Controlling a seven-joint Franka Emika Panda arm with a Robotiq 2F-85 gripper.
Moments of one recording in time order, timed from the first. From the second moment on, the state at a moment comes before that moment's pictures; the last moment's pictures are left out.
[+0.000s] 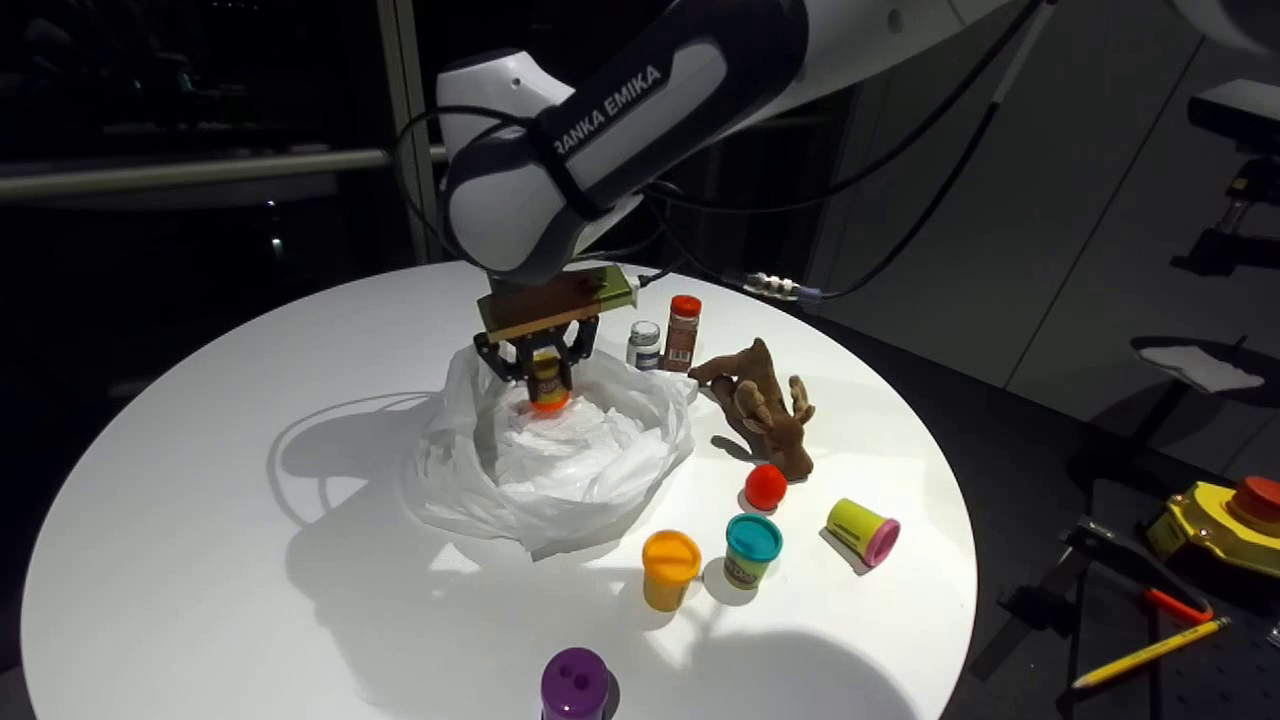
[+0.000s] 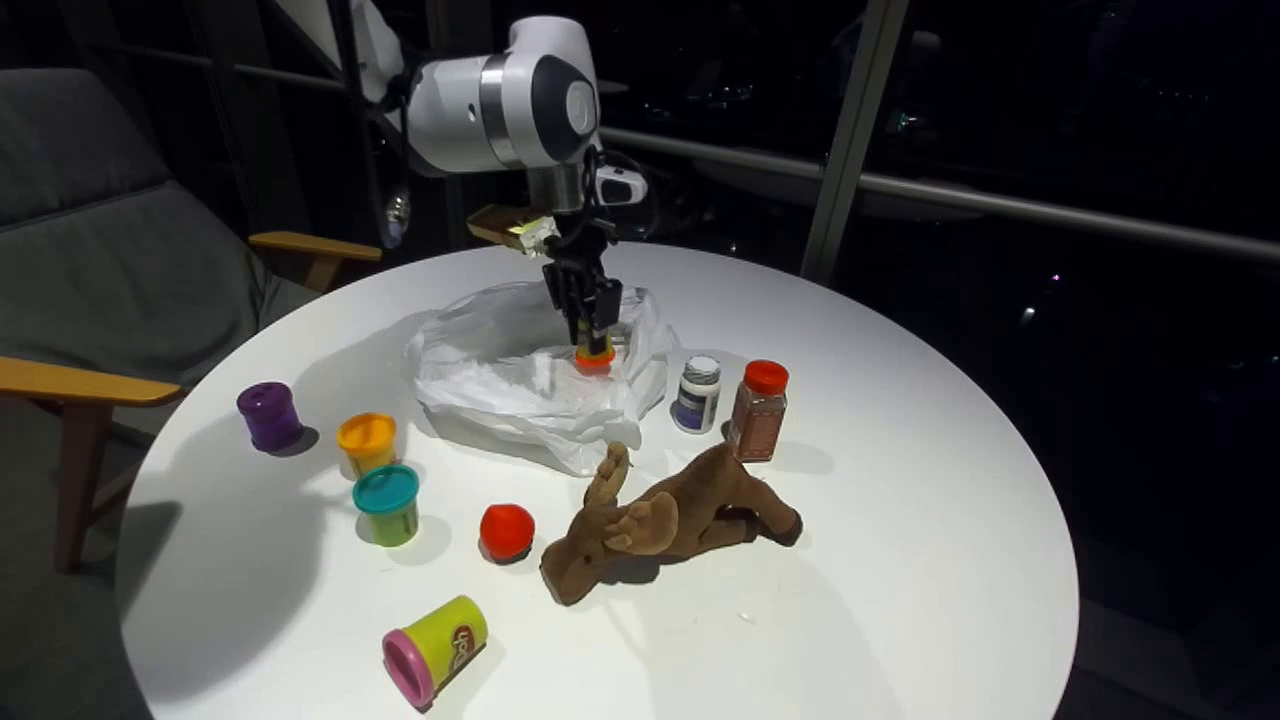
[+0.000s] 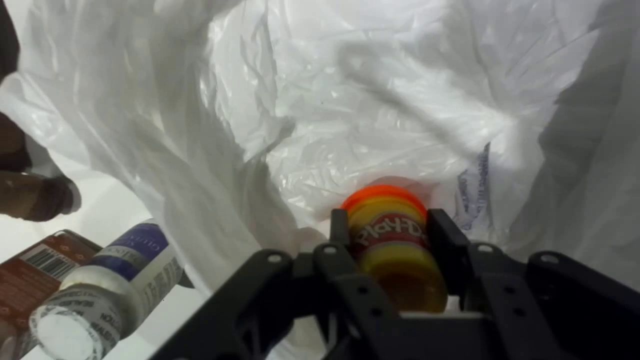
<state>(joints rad) 0.27 1.06 -0.14 -1.16 -0.10 2.18 0.67</state>
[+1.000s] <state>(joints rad) 0.28 0.49 0.00 -1.89 -0.07 2.17 0.61</state>
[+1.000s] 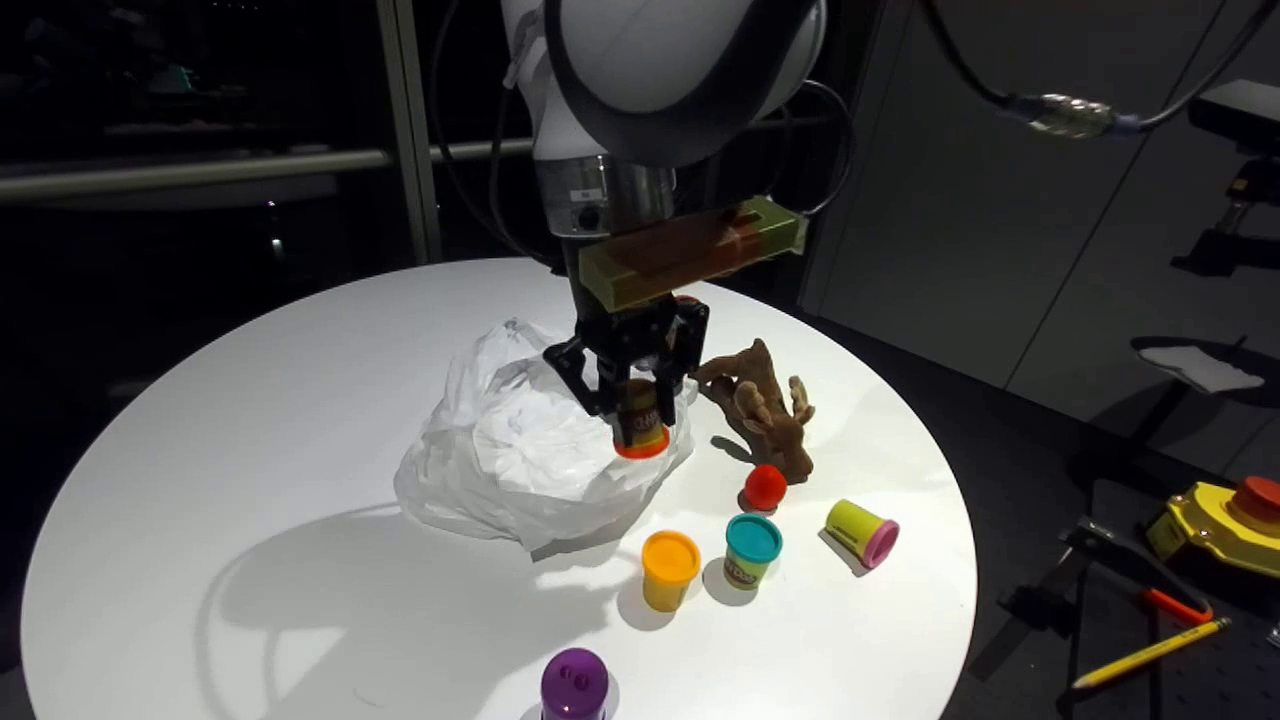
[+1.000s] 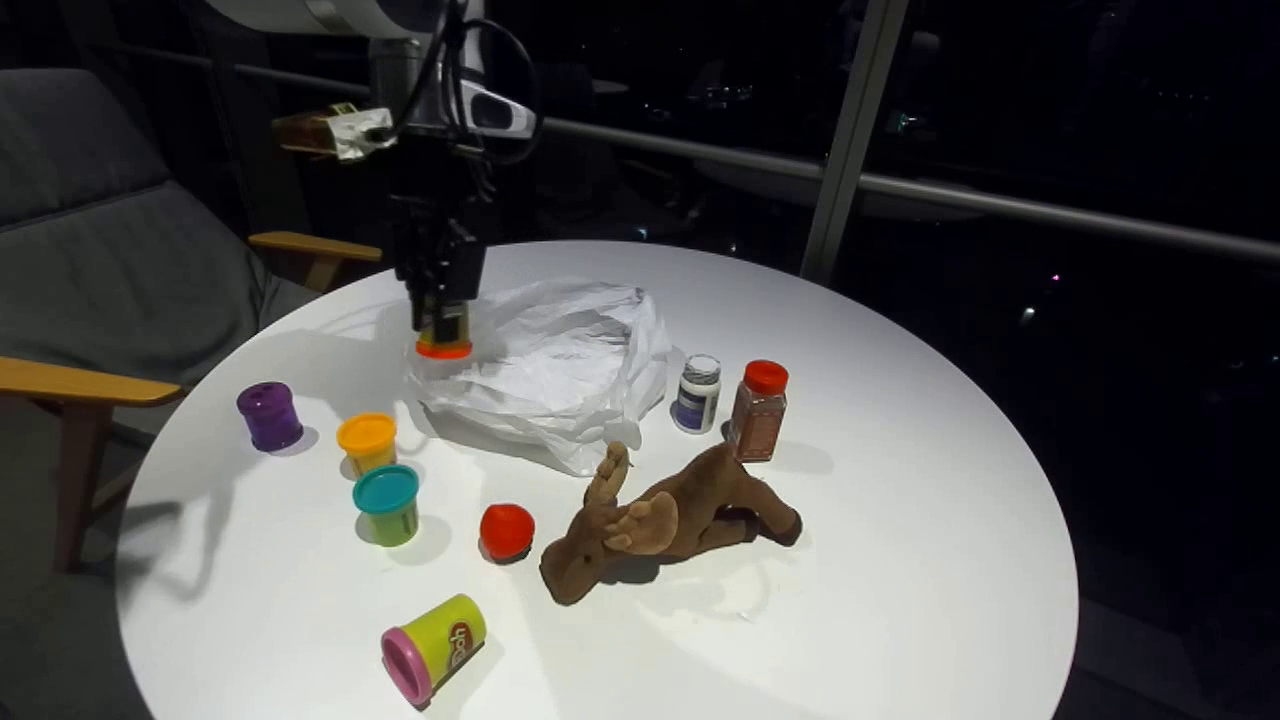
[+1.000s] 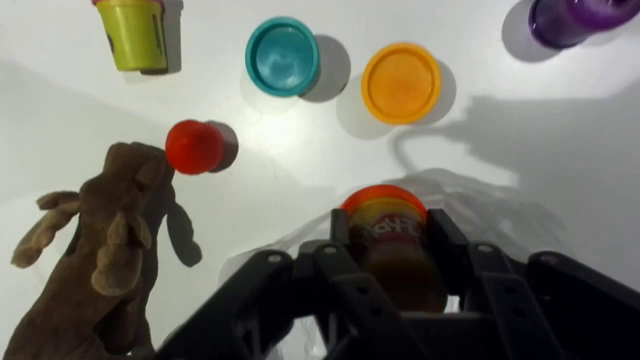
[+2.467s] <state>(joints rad) 0.45 0.72 0.09 -1.74 -0.07 2.39 0.56</state>
